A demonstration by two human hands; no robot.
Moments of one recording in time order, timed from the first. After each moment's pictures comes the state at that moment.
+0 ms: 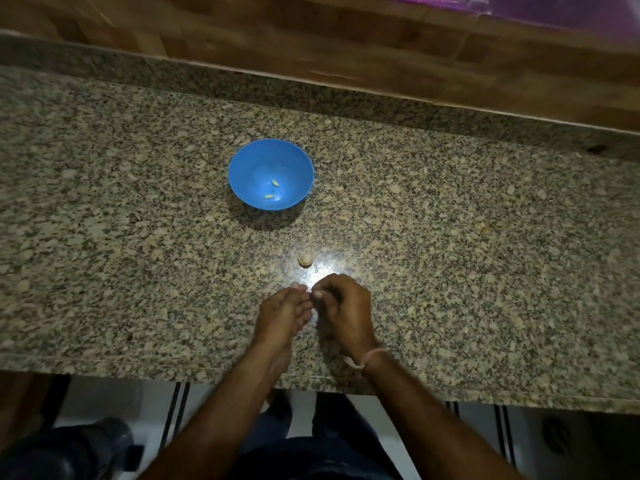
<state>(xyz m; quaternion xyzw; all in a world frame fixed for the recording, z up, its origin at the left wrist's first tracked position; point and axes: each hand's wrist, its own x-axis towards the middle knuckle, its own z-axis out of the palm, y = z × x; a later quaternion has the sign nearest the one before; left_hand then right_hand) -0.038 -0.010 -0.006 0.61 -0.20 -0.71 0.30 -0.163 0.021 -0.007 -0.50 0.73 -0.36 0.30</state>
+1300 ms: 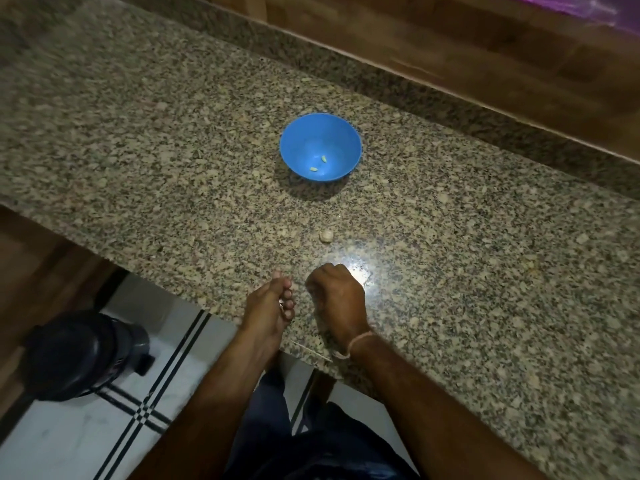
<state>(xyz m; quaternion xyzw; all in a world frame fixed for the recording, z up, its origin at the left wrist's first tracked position) -0.047 0.043 0.009 0.64 -0.02 -0.63 0.44 -0.181 0.026 -0.030 -0.75 0.59 -0.20 0.21</state>
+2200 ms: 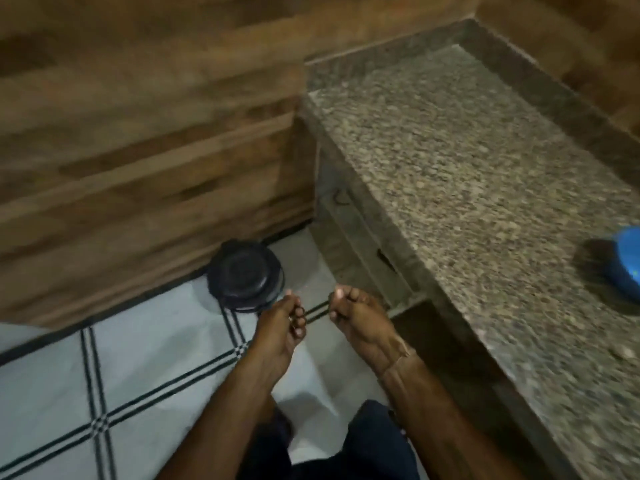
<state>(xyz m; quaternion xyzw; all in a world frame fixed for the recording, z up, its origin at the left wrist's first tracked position) 0.338 0.269 0.010 0.58 0.19 -0.48 0.63 0.234 0.165 0.005 -0.39 0.46 -0.11 0.79</state>
